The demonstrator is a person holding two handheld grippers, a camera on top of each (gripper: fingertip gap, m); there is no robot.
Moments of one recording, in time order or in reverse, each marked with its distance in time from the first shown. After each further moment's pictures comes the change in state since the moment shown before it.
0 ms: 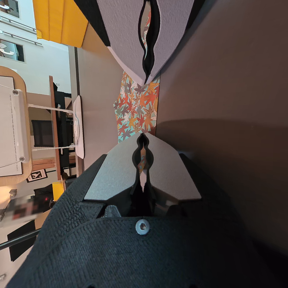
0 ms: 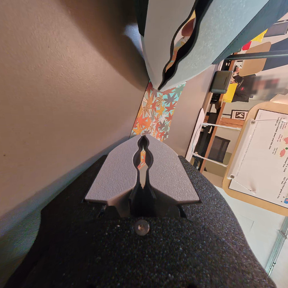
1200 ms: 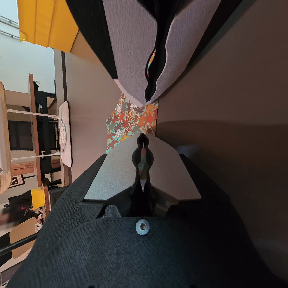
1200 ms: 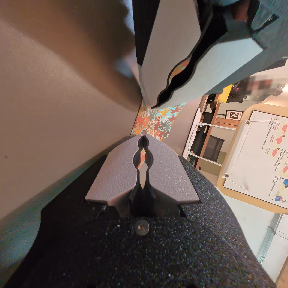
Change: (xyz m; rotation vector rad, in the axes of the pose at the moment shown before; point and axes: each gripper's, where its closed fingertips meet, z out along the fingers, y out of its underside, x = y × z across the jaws) left arm 0.003 -0.021 0.009 0.015 0.087 -0.057; right arm 0.000 0.000 0.000 -0.011 0.023 -0.025
